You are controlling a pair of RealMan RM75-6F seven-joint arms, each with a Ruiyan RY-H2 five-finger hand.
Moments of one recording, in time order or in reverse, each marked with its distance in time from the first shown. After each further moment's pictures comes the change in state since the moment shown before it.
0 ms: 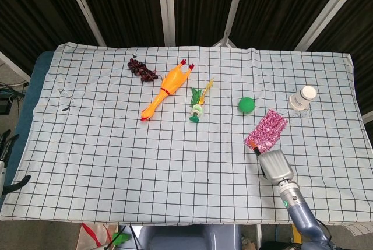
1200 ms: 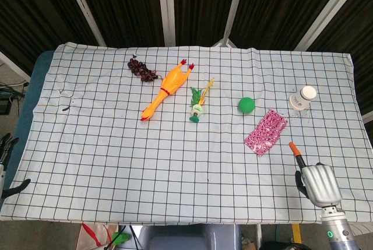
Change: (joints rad) left arm 0.014 0.018 0.014 -0.037 -0.009 -0.005 0.006; right arm -0.269 0.168 -0.068 -0.017 -0.388 0.371 0.420
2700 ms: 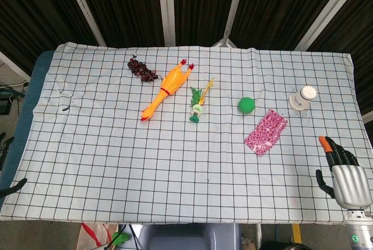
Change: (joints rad) left arm 0.006 0.013 -0.001 0.010 -0.001 0.013 -0.023; right arm -0.067 0.077 0.025 0.044 0.004 0.144 0.219
